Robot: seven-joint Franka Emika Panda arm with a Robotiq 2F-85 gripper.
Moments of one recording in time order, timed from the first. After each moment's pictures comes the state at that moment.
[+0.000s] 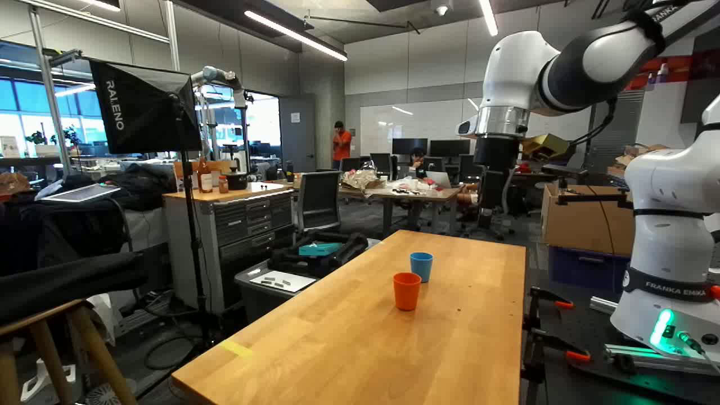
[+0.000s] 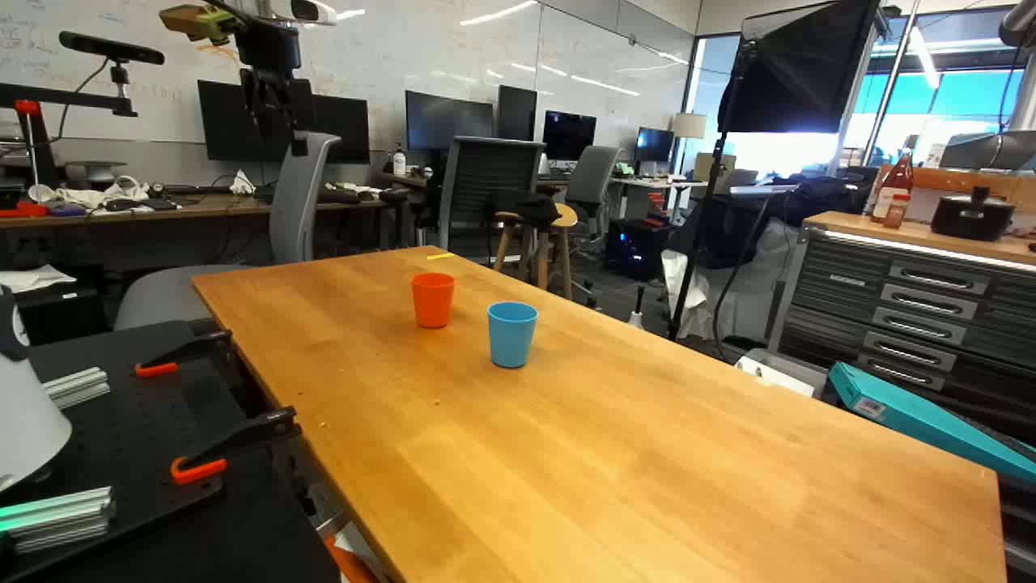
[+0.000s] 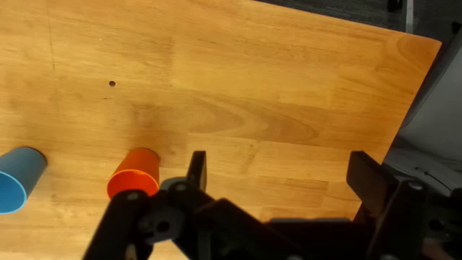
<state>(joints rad) 0.27 -0.56 0.26 -2.70 0.25 2.29 0.16</state>
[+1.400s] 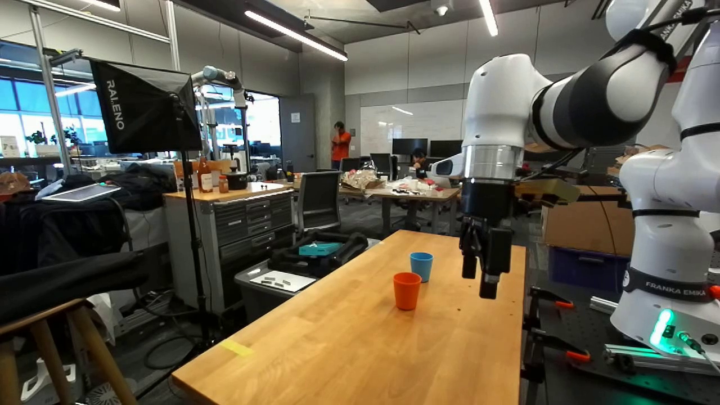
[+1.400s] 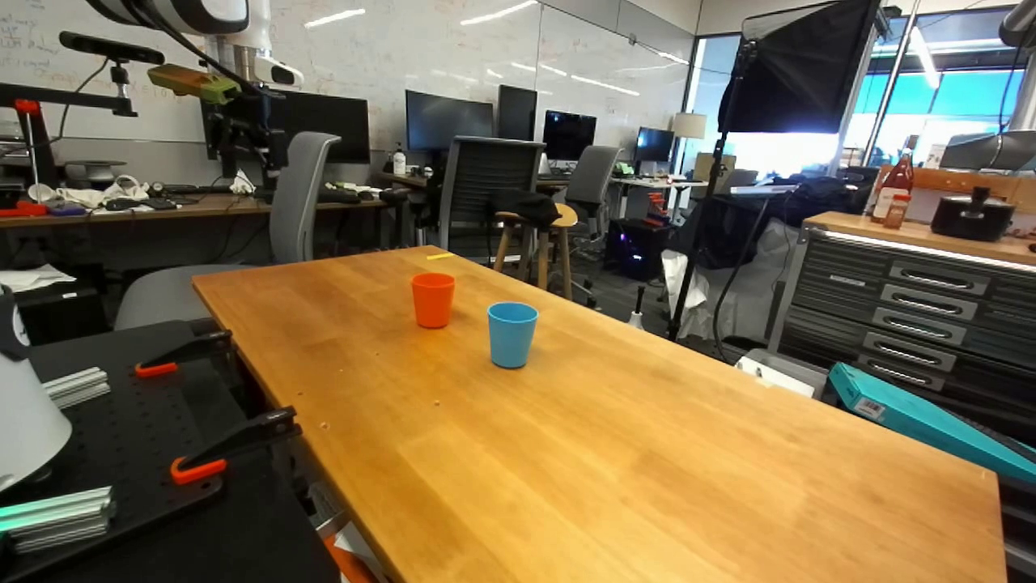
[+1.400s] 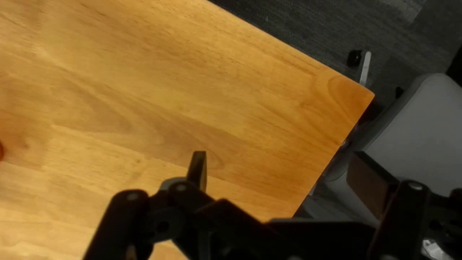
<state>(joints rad) 0.41 -0.16 0.41 -2.53 0.24 2.48 0.15</state>
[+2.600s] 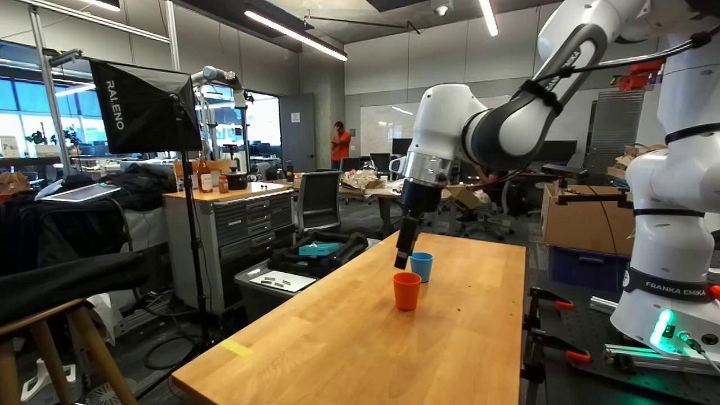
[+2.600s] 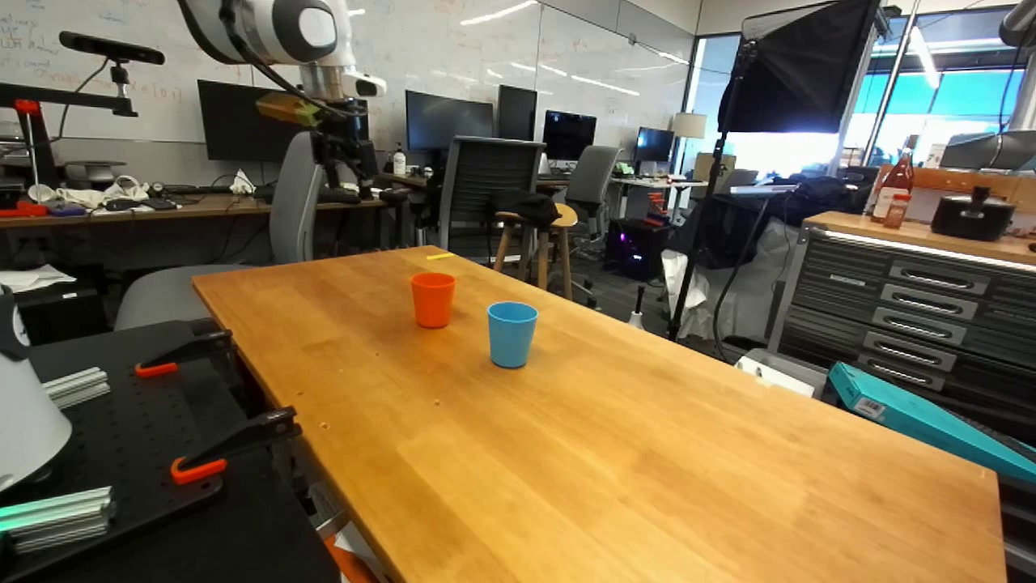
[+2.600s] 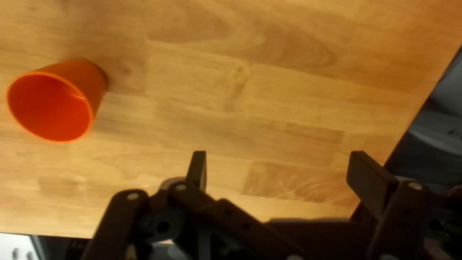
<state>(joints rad) 0.25 0.02 0.28 -2.40 -0.04 2.65 0.34</state>
